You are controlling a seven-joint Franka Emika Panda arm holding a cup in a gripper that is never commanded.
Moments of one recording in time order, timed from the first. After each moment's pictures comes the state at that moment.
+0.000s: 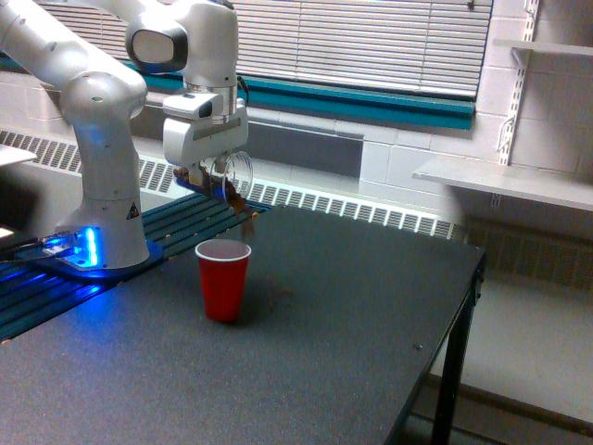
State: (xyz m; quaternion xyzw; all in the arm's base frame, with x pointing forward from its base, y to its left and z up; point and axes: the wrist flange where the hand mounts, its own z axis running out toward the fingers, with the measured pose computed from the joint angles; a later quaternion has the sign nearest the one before) arm 0.270 -0.043 0.343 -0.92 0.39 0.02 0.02
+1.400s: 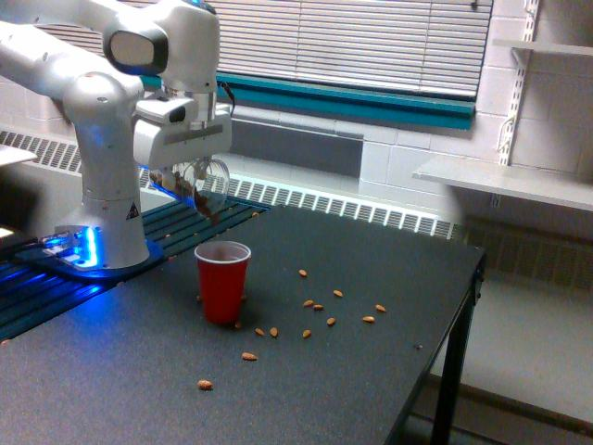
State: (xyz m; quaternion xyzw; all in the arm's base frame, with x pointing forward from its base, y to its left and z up) arm 0.249 -0.074 0.330 -0.90 0.44 0.05 0.00
